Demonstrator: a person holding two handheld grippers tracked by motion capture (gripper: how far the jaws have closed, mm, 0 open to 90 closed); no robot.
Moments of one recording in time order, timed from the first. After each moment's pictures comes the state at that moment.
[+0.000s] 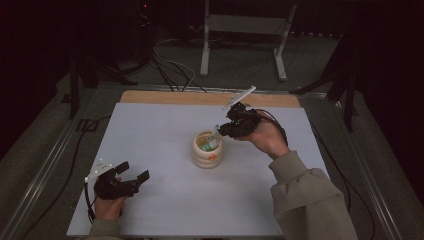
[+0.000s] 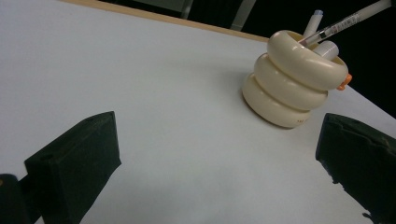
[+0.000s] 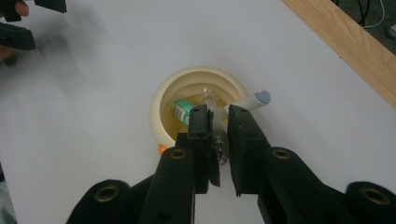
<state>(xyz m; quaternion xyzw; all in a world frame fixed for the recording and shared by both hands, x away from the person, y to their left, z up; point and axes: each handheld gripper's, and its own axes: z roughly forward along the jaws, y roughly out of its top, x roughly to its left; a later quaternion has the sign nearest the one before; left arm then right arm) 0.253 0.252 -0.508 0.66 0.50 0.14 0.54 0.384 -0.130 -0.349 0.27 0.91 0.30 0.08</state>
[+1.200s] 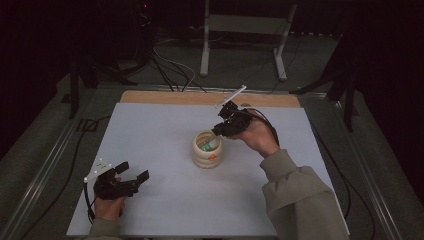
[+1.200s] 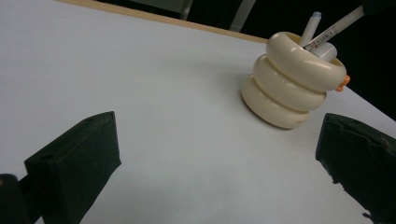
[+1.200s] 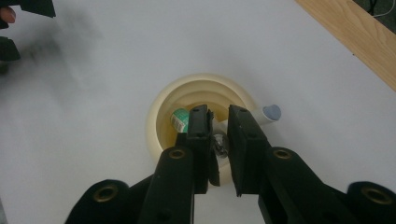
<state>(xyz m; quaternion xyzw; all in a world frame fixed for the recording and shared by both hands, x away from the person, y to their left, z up) 0.253 0.253 -0.508 0.65 0.50 0.14 0.55 0.397 -0.112 -0.361 0.28 0.91 0.29 0.07</state>
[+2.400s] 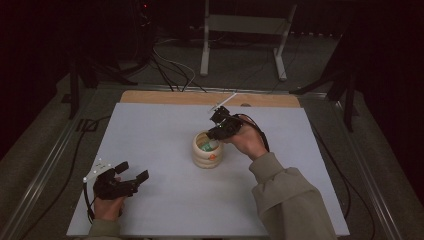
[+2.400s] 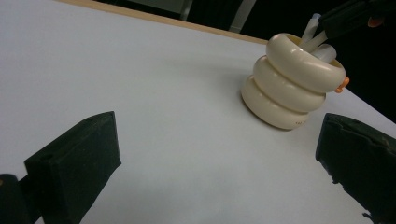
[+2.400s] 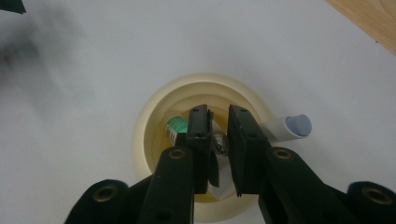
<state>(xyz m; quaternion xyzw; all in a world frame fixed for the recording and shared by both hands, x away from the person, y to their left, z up) 0.253 0.254 -0.507 0.65 0.50 0.14 0.55 0.406 -0.094 -0.394 0.31 0.90 0.29 0.06</state>
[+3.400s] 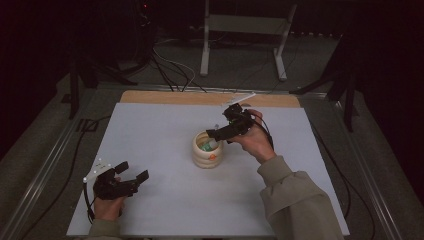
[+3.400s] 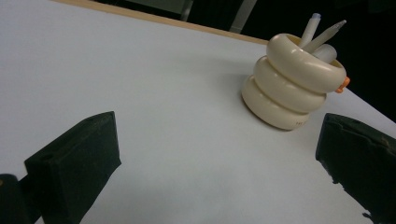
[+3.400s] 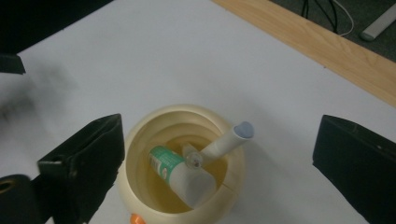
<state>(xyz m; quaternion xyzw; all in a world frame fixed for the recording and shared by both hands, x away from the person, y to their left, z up) 0.252 0.254 -0.507 0.65 0.50 0.14 0.55 0.401 -0.123 -0.385 0.36 0.85 0.38 0.10</state>
